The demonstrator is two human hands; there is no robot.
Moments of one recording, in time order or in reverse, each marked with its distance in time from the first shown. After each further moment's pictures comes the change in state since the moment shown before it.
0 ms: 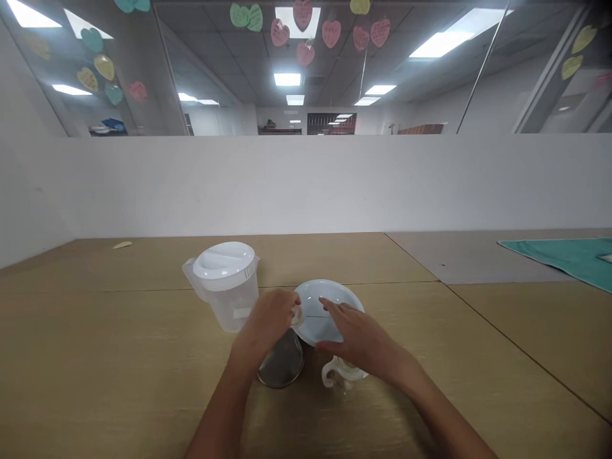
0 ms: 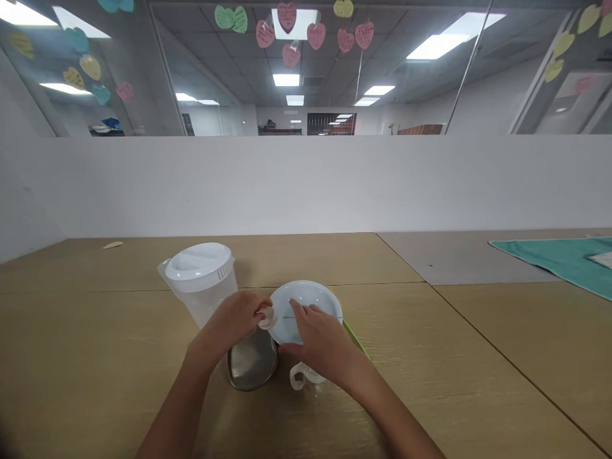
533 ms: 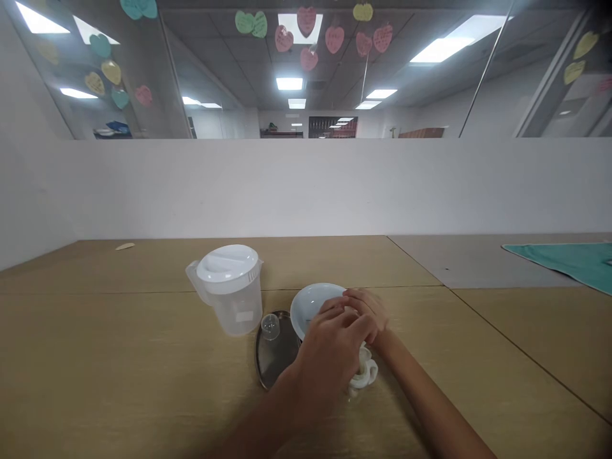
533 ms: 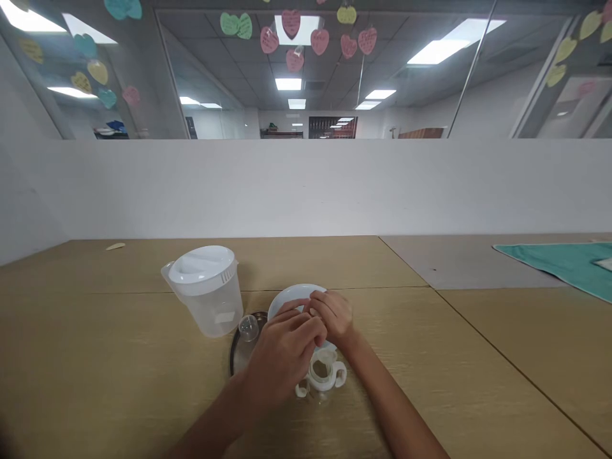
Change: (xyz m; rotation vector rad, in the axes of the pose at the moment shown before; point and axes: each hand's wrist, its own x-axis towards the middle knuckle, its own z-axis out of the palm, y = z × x) left_hand -0.009 0.068 0.023 -0.277 0.675 0.600; right_hand 0.037 0.060 0.036 -0.052 1.146 -0.562
